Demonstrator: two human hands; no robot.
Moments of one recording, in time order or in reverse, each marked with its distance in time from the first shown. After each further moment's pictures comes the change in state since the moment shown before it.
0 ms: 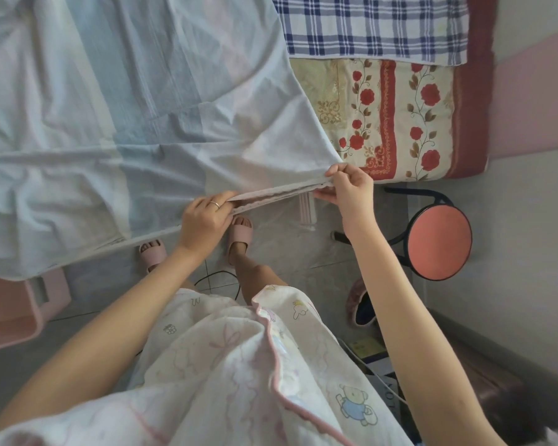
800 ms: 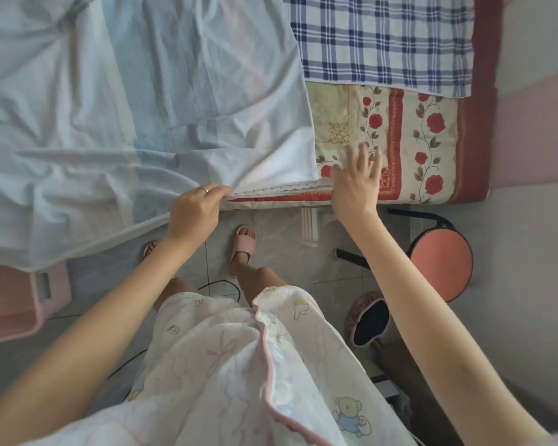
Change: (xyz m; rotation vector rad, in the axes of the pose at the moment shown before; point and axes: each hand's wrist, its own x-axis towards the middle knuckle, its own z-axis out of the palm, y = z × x) left_hand 0.017 -0.018 -0.043 -0.068 0.163 -0.091; right_hand 0.031 -0.012 0.013 -1.801 0.048 -0.543
